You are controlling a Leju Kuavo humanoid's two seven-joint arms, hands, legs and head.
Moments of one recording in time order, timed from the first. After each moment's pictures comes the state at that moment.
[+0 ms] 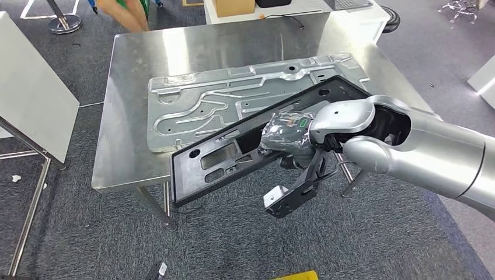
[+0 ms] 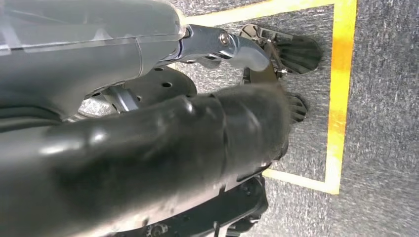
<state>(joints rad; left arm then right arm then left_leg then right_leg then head) -0.10 0.02 -1.05 -0.03 1.52 0.13 -0.25 -1.60 -0.28 1.30 -1.41 0.55 0.52 -0.22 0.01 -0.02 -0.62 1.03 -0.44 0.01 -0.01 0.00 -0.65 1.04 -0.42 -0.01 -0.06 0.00</state>
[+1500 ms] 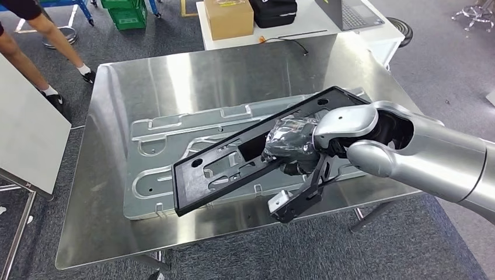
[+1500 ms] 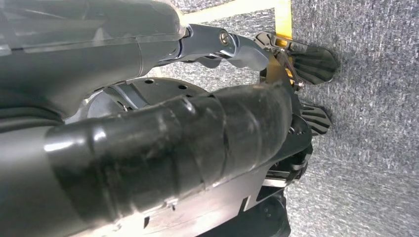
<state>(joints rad) -0.07 0.02 -1.05 -0.03 1.52 0.13 -0.24 -1.58 -0.31 1.30 -1.41 0.57 0.53 -0.24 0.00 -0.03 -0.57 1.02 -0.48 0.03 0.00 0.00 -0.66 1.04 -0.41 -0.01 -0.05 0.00</state>
